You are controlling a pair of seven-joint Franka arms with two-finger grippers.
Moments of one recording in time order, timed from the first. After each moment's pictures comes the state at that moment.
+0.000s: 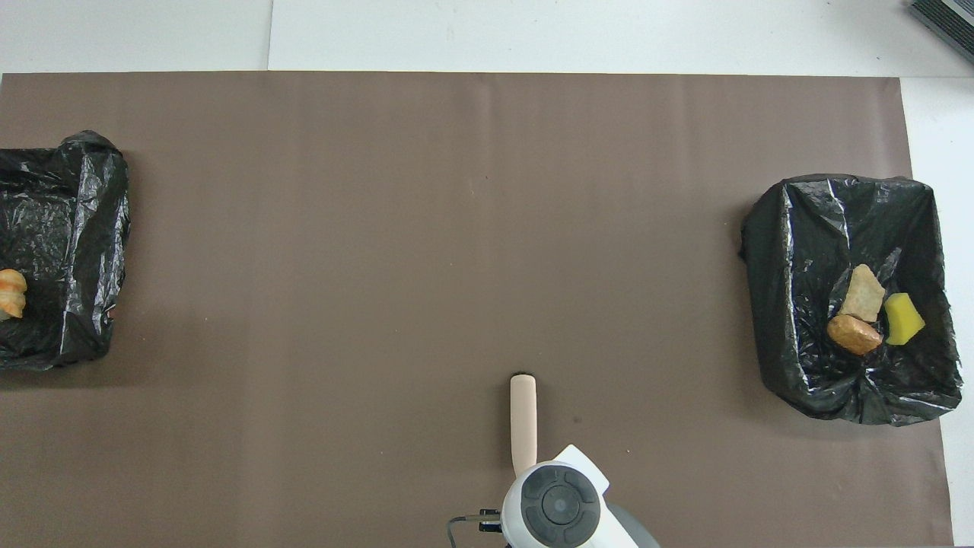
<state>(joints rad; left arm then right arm) 0.54 0.35 -0.14 -1.47 0.86 2.11 1.81 0.79 -0.15 0.06 -2.48 0.34 2.11 0.73</state>
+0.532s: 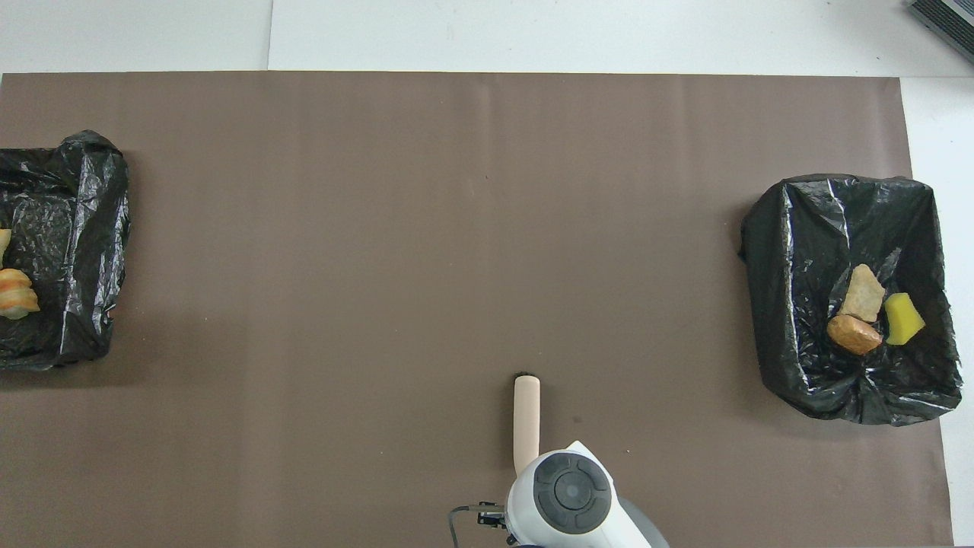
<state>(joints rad) 0.51 0.32 -0.14 -1.47 1.00 2.07 1.81 0.78 -0.14 0.06 -2.48 0.37 2.11 0.73</state>
